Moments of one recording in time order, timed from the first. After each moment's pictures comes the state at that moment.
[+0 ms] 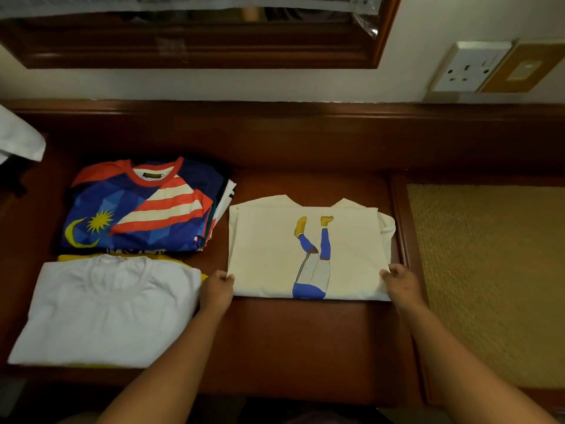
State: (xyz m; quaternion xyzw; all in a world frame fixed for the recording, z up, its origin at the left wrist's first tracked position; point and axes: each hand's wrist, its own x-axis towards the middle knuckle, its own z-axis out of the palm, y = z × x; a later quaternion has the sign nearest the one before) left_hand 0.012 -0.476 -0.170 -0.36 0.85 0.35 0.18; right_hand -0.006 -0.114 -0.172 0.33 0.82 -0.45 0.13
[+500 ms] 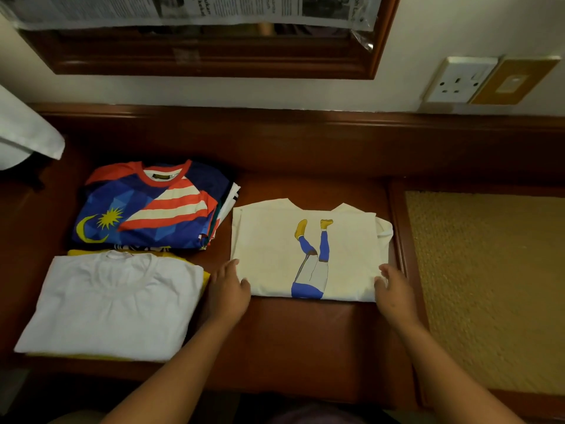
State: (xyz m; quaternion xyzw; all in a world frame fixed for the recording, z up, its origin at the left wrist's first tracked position) left_hand 0.037 -0.448 -0.148 -0.21 0.94 0.26 0.10; right_hand 0.023 -0.129 -0.149 0.21 0.90 -0.37 0.10
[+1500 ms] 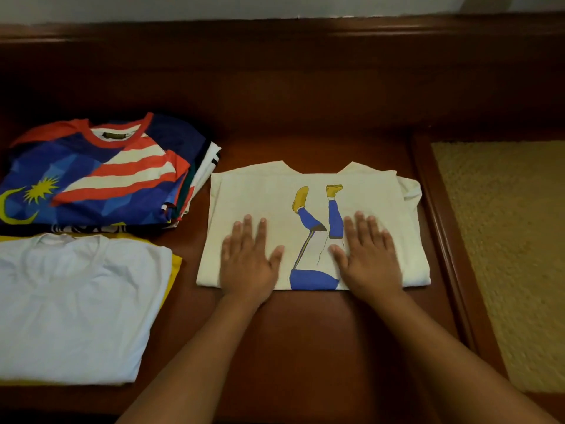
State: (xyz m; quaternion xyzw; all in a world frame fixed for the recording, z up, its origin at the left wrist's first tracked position) left_hand 0.007 -0.414 -0.249 -0.04 0.99 0.04 0.09; right_hand -0.003 -0.187 -0.250 -0.02 0.99 -0.06 0.10
